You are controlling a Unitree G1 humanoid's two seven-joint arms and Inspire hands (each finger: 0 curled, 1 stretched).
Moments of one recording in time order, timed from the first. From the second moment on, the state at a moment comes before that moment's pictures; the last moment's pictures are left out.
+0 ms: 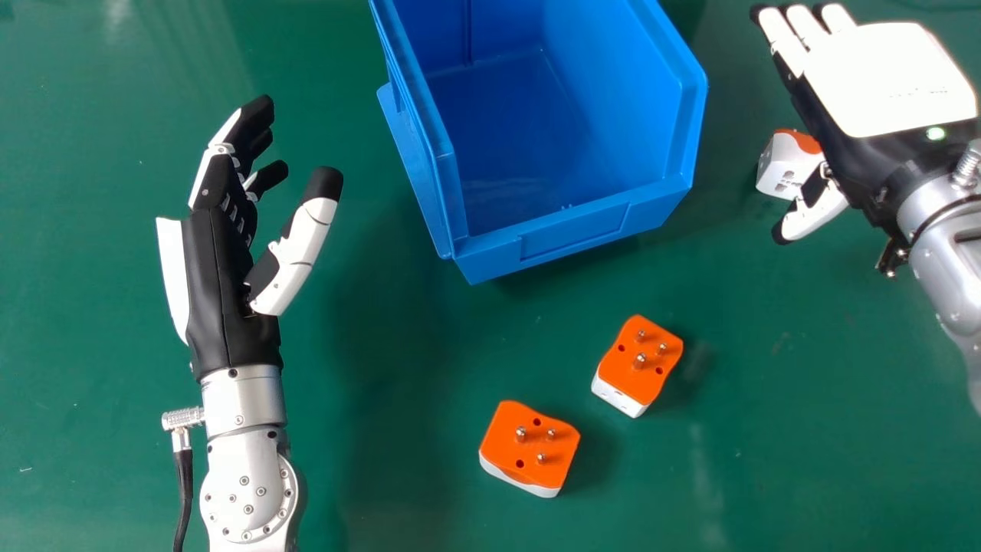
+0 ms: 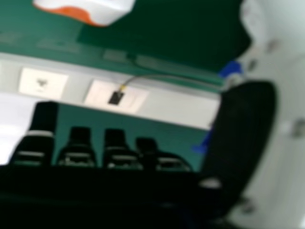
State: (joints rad) left arm -0.25 0.09 0.18 0.94 0.06 -1.02 0.20; right arm -0.43 -0.70 0.29 0.22 -0.95 0.05 0.13
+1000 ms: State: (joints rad) left arm -0.27 0.09 0.17 0.95 0.05 -1.02 0.20; right arm -0.77 -0.71 0.53 0.84 -1.00 -0.17 0.09
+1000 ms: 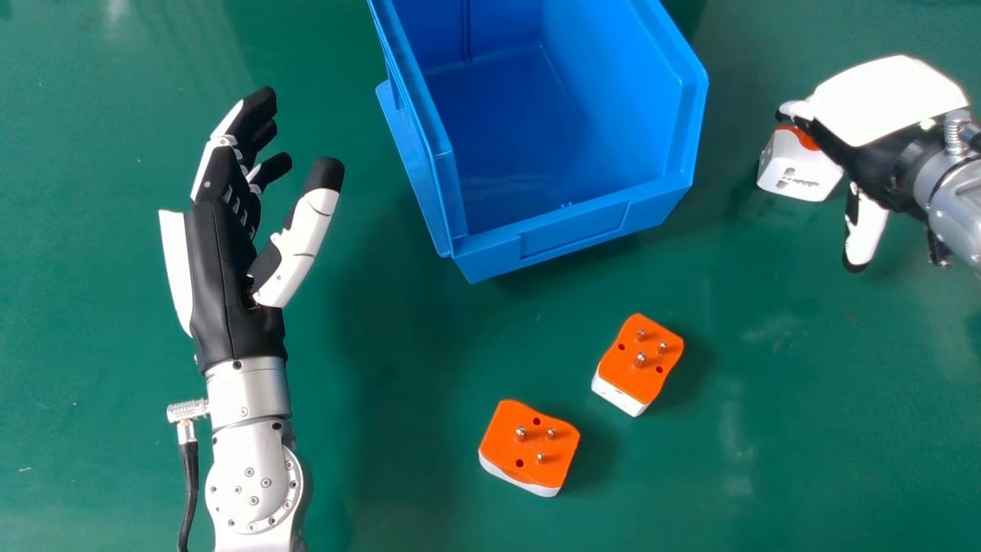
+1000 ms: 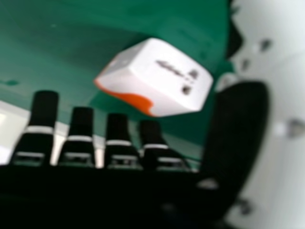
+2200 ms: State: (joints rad) left arm -0.27 0.09 0.18 0.97 0.06 -1.03 0.21; right arm -0.98 -0.61 0.60 1.15 -0.95 -0.23 0.06
